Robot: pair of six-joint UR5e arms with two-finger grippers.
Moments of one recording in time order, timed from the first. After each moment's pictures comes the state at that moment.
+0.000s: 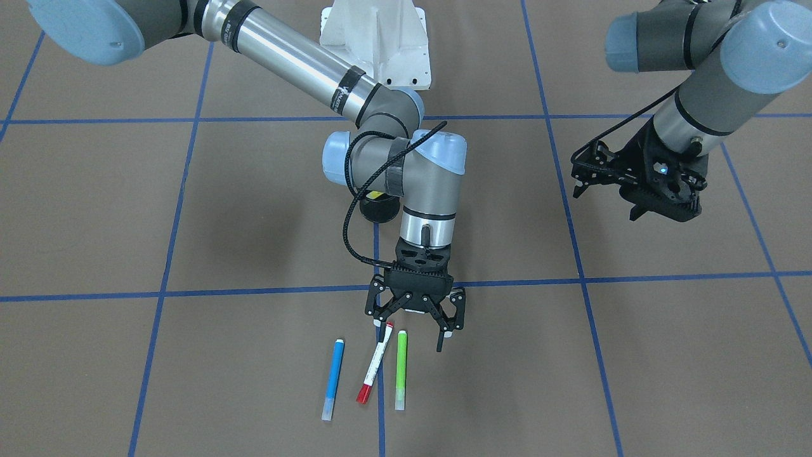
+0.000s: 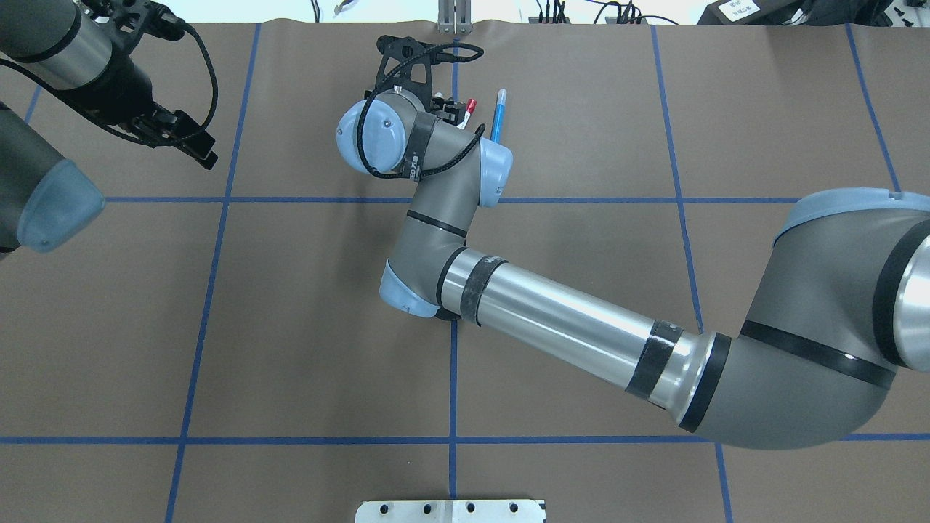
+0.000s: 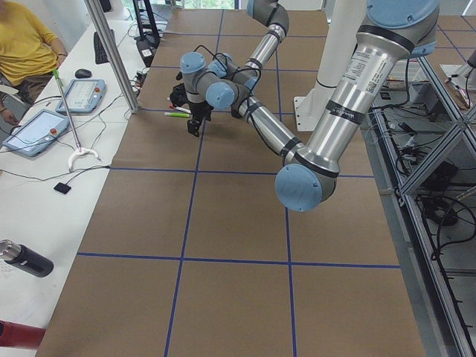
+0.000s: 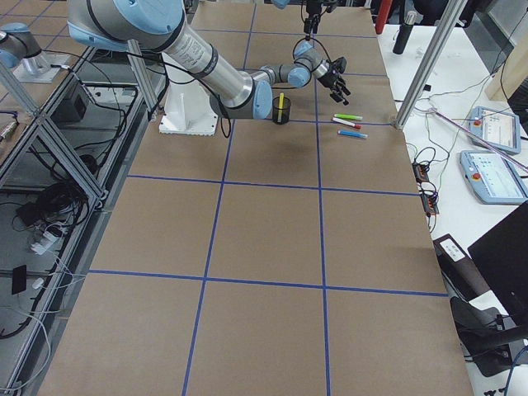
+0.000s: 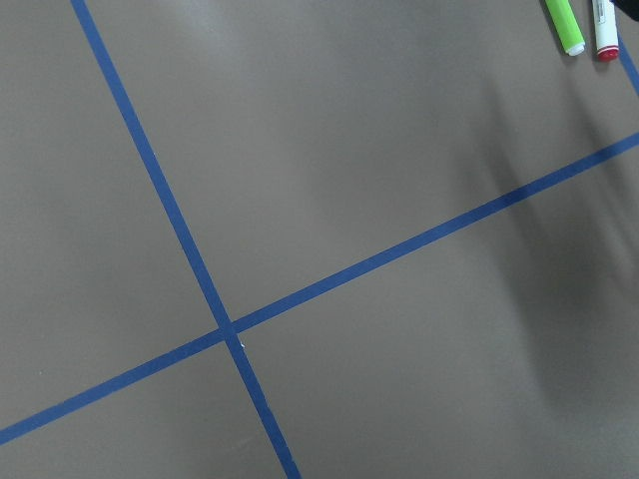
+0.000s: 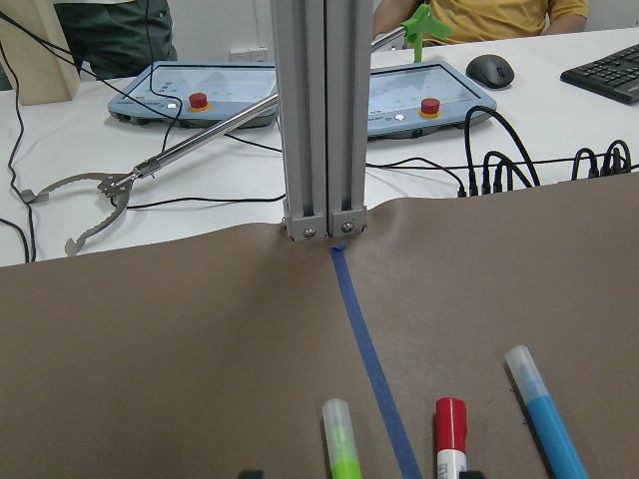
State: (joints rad) left arm -1.03 -2.02 -1.83 -1.49 -2.27 -0.40; right arm 0.57 -0.34 0.77 -1.11 1.18 1.38
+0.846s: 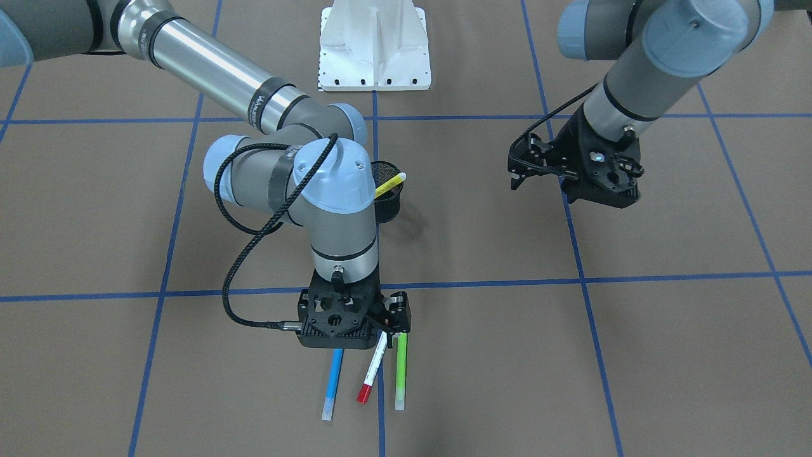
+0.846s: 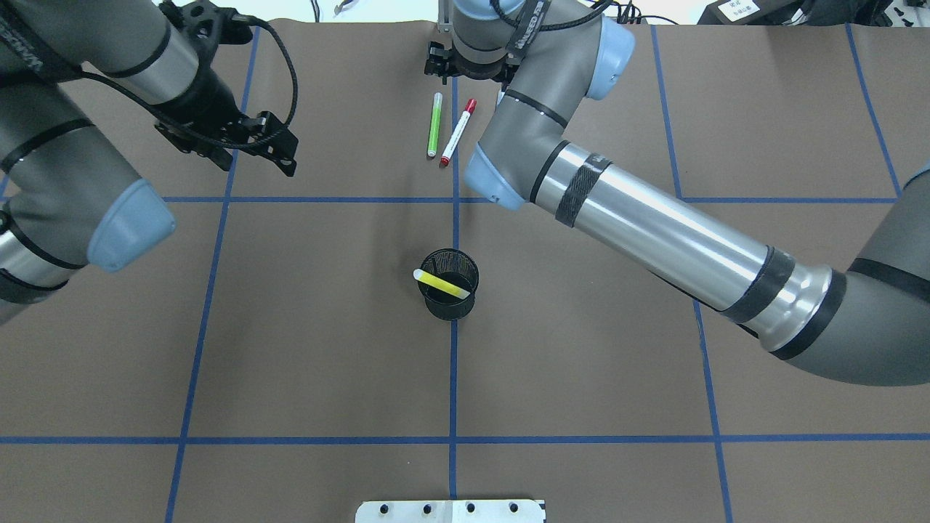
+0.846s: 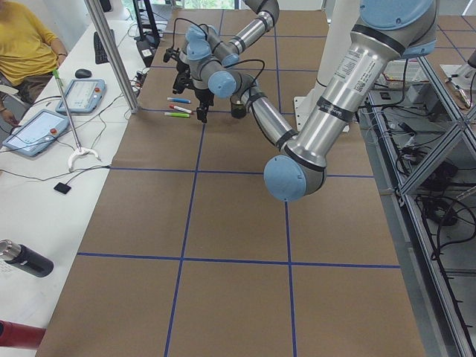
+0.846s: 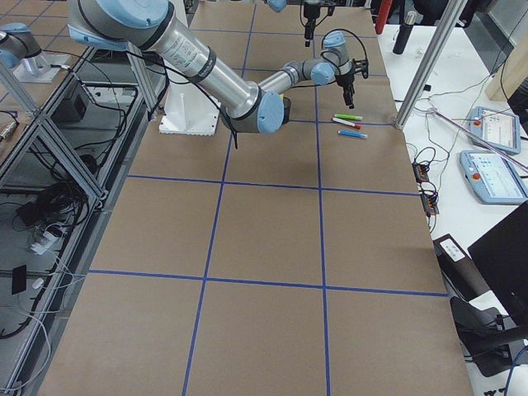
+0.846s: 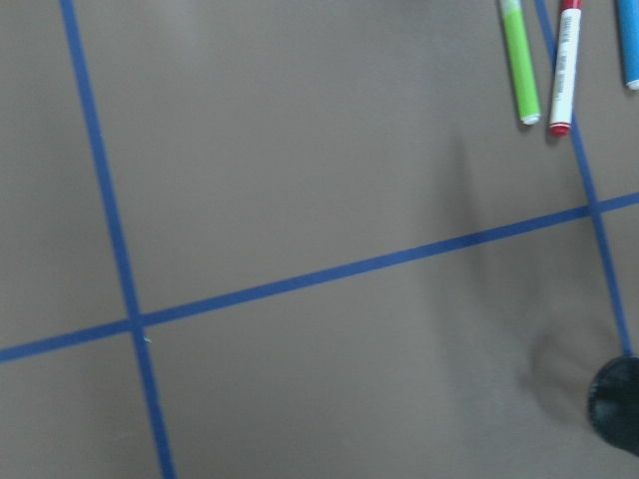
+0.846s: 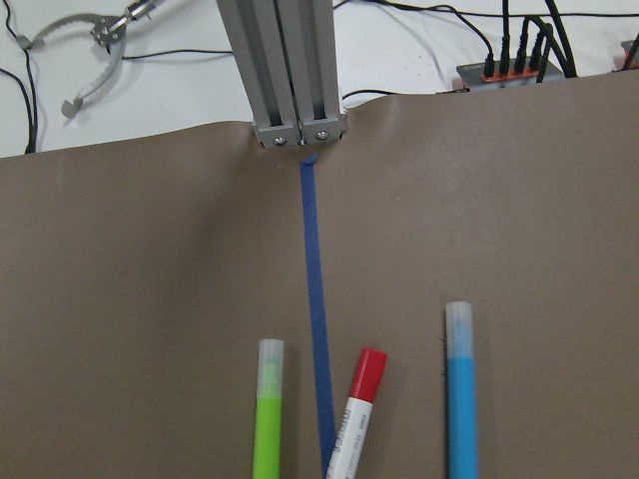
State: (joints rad) left arm -0.90 -2.15 -1.81 -1.49 -2.27 -0.78; right arm 0.79 -0.51 1.08 -1.32 1.82 1.13
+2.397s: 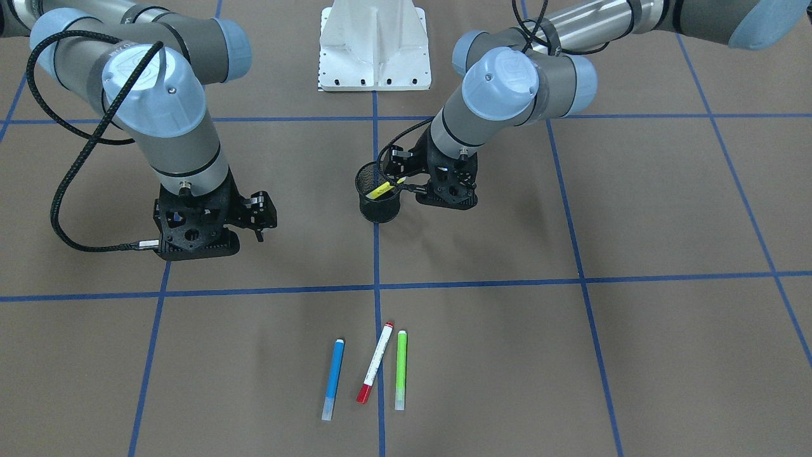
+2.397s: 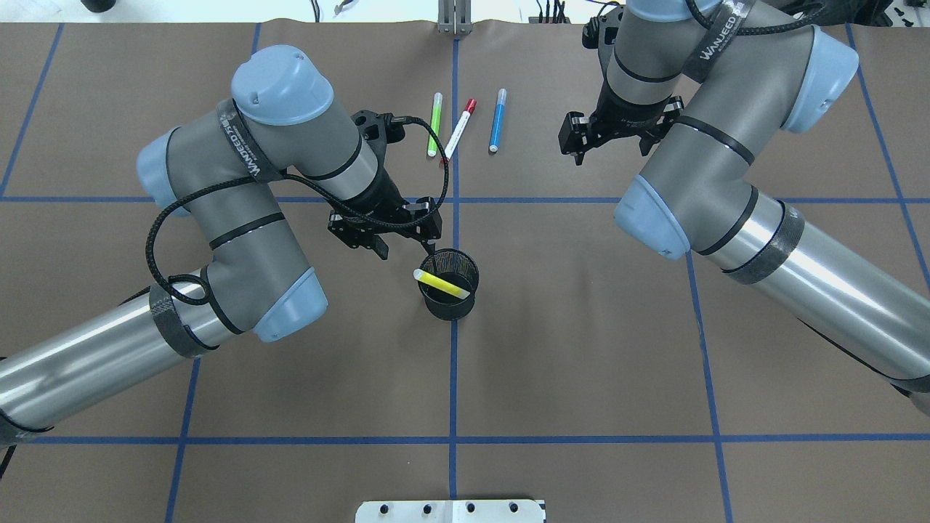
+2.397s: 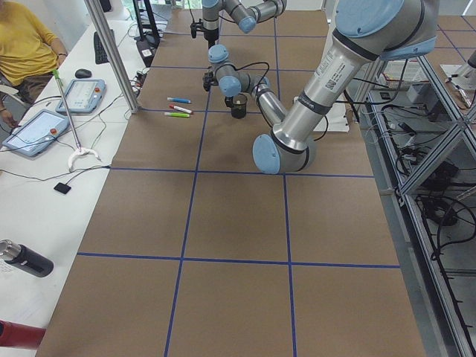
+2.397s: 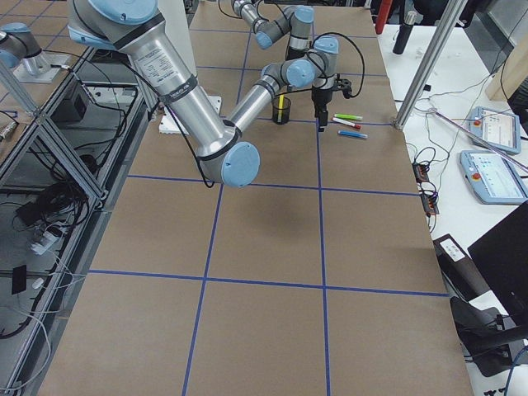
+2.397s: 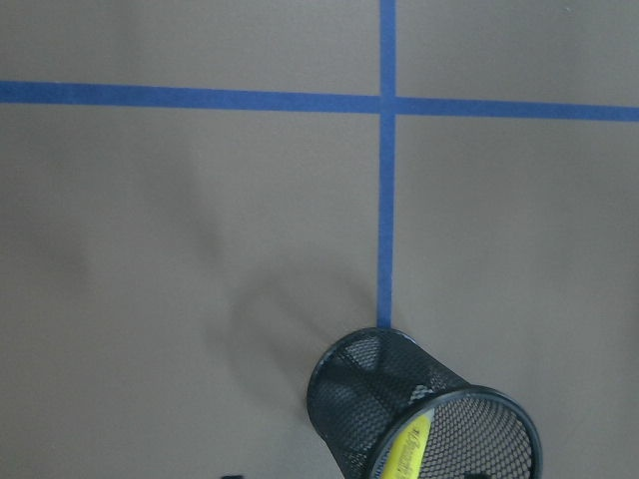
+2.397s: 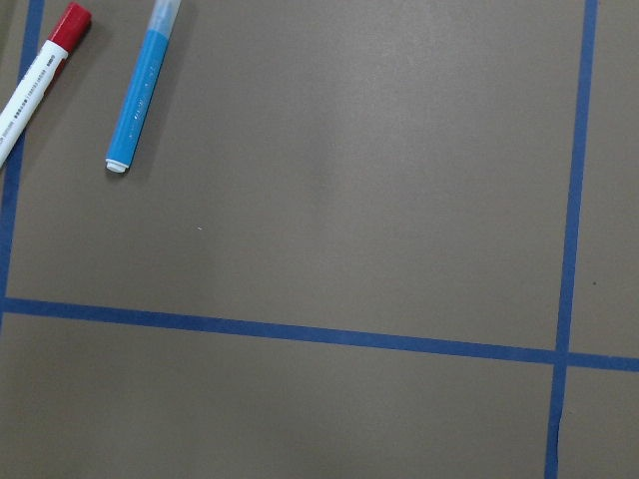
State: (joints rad) left arm -0.66 -2.30 -1.57 -1.79 -2.27 -1.17; right arm 0.84 -0.87 1.67 -1.81 2.01 0.78
